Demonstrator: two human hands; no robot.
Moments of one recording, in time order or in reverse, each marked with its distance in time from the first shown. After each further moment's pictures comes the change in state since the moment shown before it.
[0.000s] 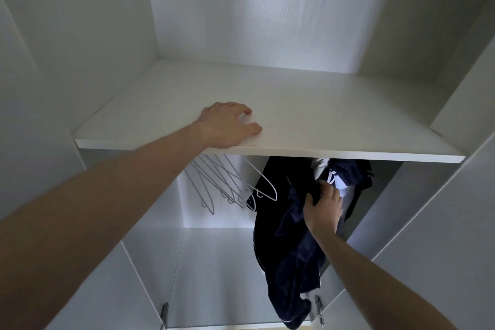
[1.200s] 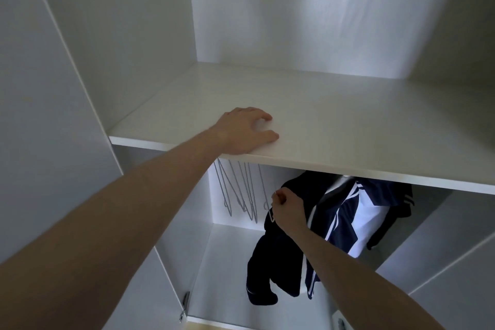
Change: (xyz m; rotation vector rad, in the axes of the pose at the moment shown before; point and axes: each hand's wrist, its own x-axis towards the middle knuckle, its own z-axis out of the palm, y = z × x) left_hand -0.005 0.004 -0.002 -0.047 0.015 -0.047; right_hand -0.016 -0.081 0.066 0.349 -0.547 -0.118
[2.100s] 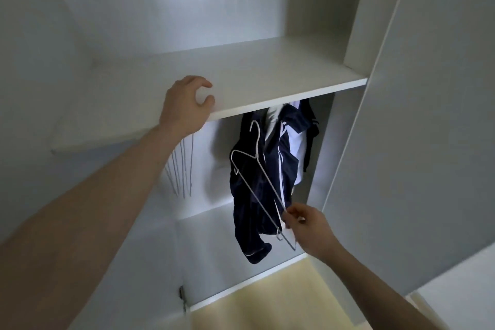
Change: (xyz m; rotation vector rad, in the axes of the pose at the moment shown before) left_hand -0.039 0.004 0.011 -0.244 0.343 0.363; right_hand -0.291 -0.030 -0.070 -0.002 0.209 0.282
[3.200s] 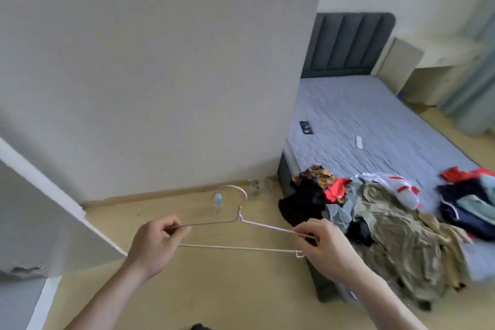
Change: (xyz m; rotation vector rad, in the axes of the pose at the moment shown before) left_hand -0.654 0.528 0.097 -0.561 -1.236 0.532; right_hand -0.867 0.207 -0.143 -0.198 0.938 0.791
